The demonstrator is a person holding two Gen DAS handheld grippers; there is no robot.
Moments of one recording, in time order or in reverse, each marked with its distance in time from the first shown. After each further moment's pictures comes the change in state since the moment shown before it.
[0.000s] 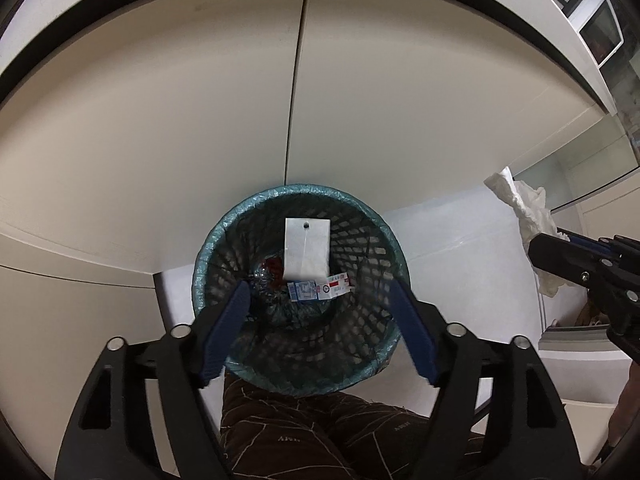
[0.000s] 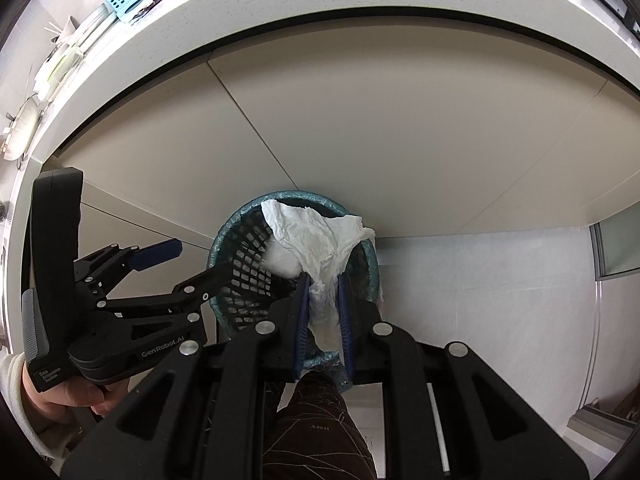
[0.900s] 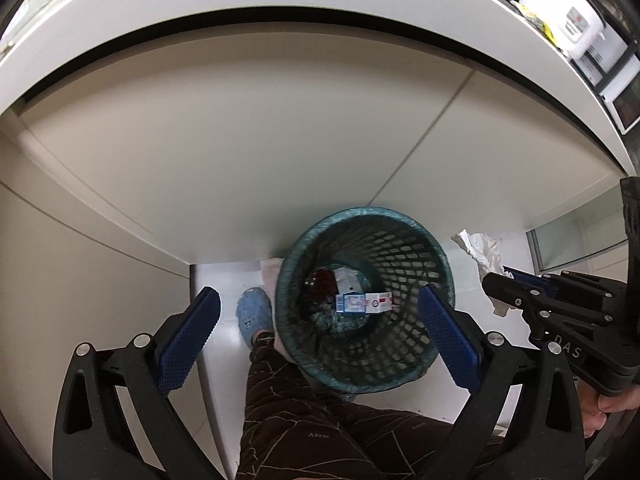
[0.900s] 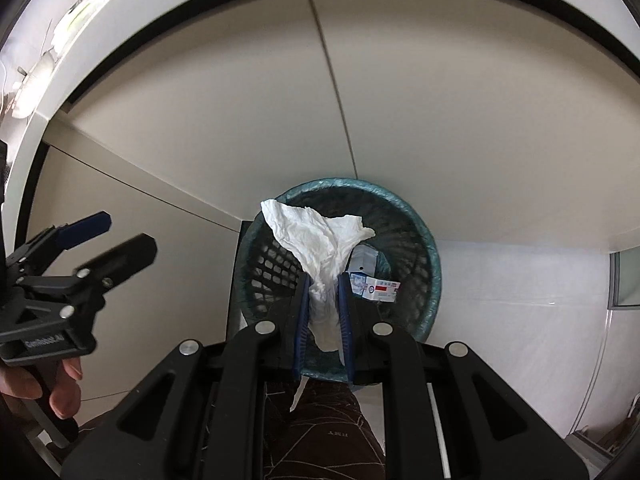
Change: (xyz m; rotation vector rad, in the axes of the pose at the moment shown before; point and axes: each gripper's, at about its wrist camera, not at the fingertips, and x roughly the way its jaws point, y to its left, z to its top) left arm -0.052 0.090 -0.022 -0.180 -0.089 0.065; right arm 0.059 0.046 0.005 -0.120 0.071 0.053
